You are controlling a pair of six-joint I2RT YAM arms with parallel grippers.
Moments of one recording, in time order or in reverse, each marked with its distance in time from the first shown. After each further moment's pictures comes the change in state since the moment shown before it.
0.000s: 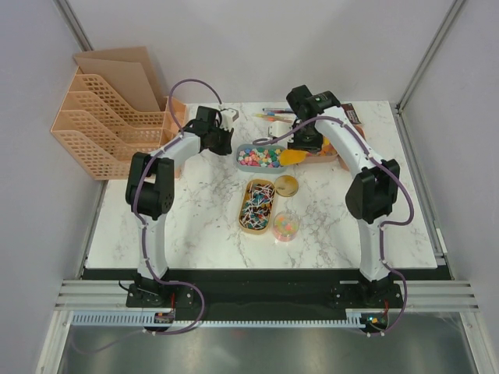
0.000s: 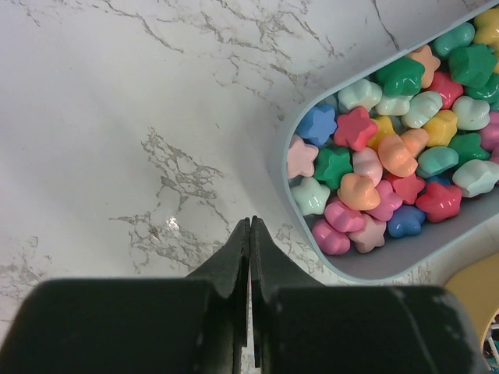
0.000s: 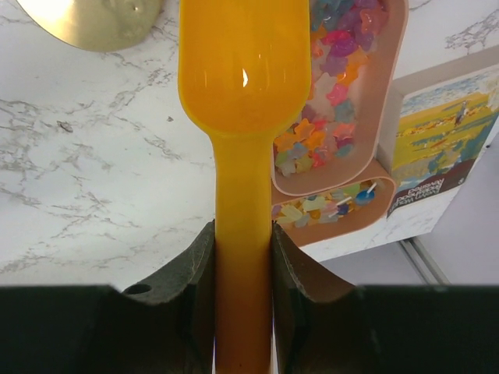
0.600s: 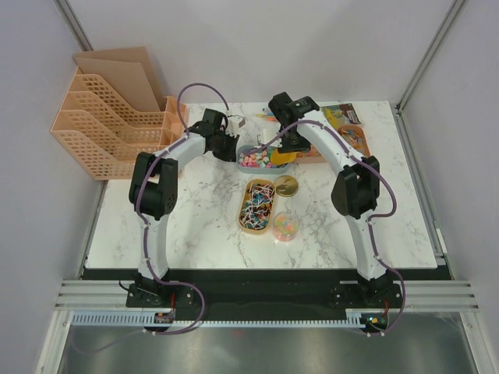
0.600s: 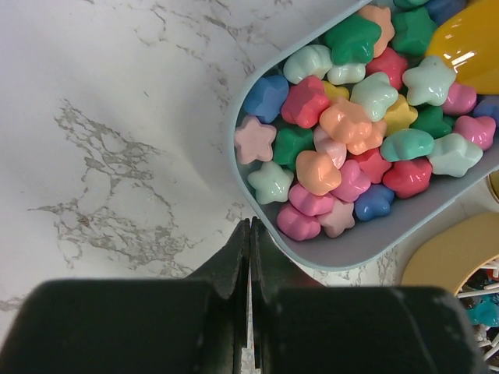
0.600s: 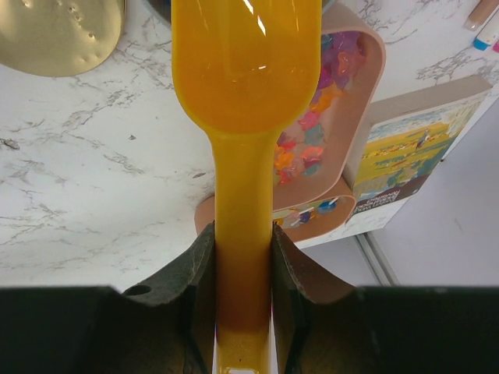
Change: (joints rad) left arm -0.041 0.013 0.019 -0.106 0.028 0.001; right arm 0.069 0.141 0.111 0.003 0.151 -0.049
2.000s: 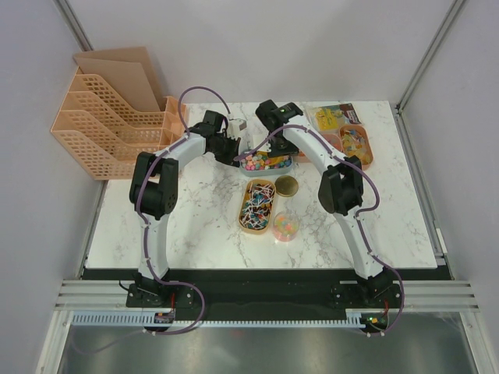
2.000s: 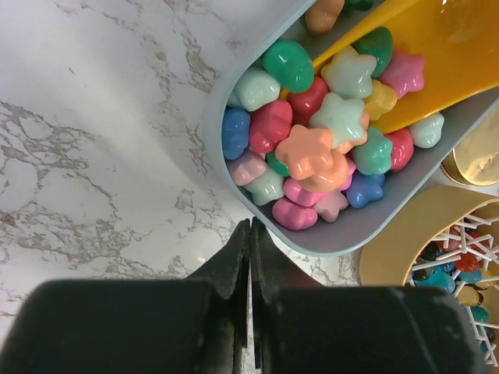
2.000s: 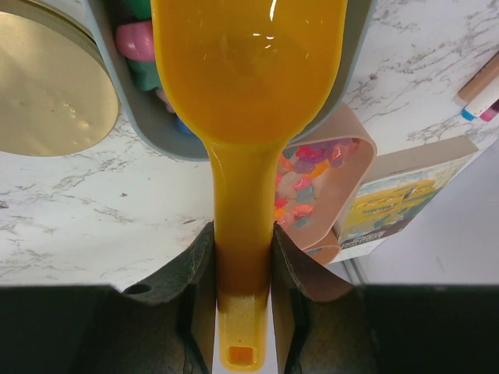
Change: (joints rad) left arm -0.002 0.006 0.000 -0.062 0.114 -0.030; right arm 0.059 0.166 0.138 -0.003 0.033 0.010
